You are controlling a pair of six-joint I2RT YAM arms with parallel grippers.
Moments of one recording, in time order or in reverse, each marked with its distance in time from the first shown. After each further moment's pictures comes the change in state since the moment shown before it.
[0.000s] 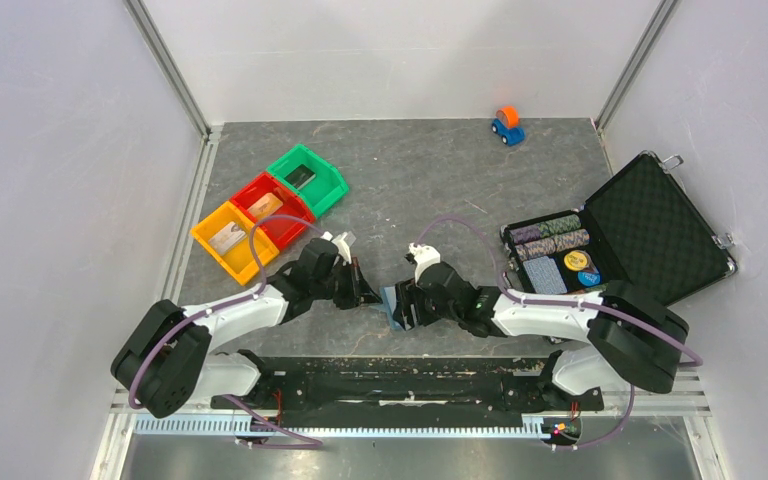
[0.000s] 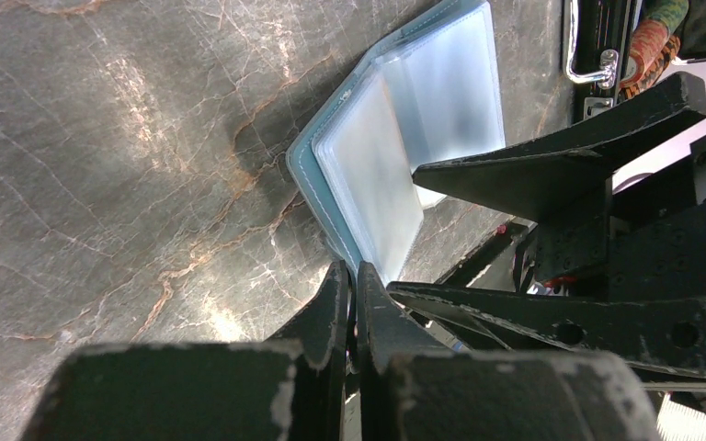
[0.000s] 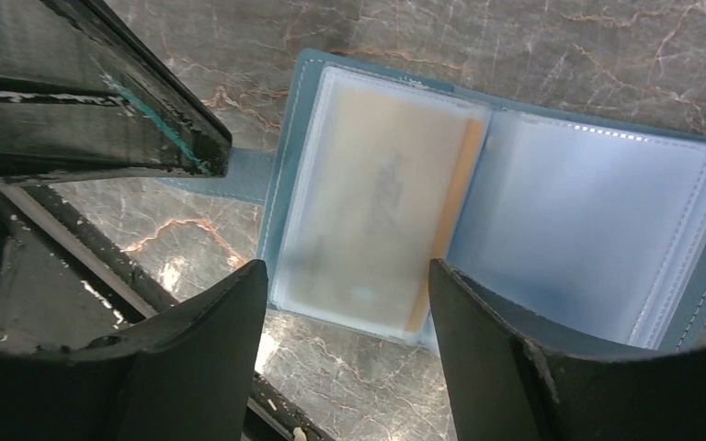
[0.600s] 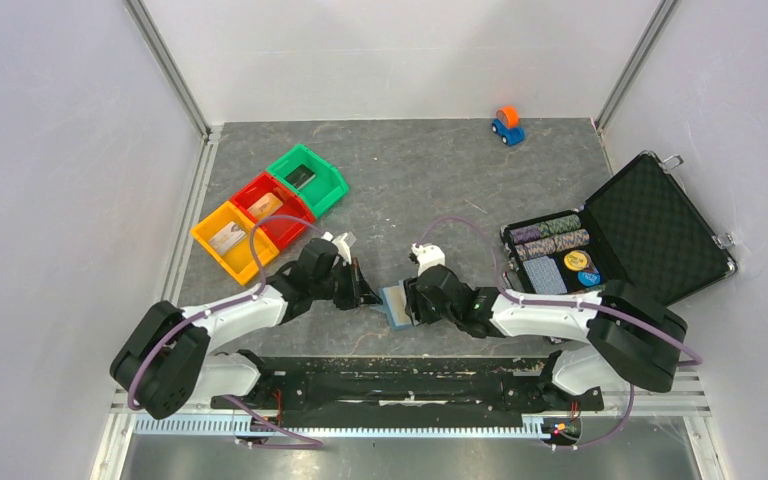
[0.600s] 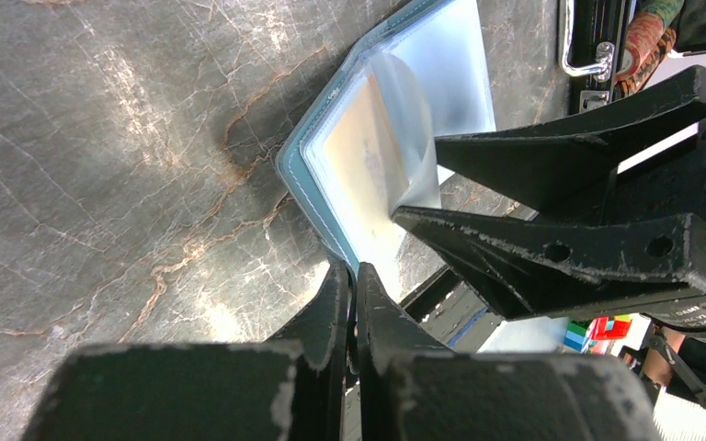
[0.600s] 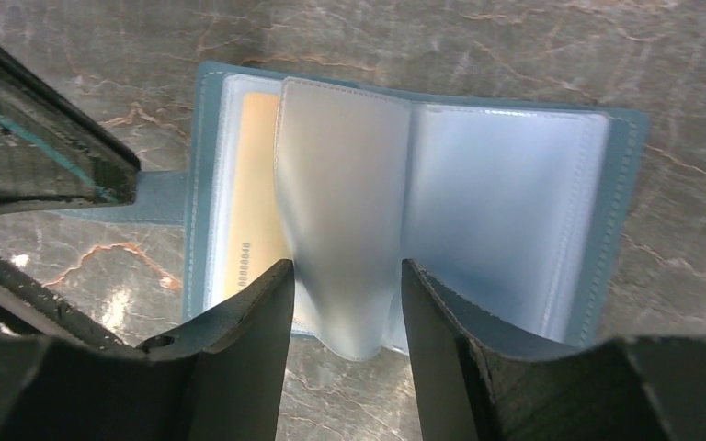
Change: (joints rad) left arm 0.000 -0.005 0.000 -0.006 0.014 0.000; right arm 0.019 0.023 0.012 -0.052 0.146 -0.008
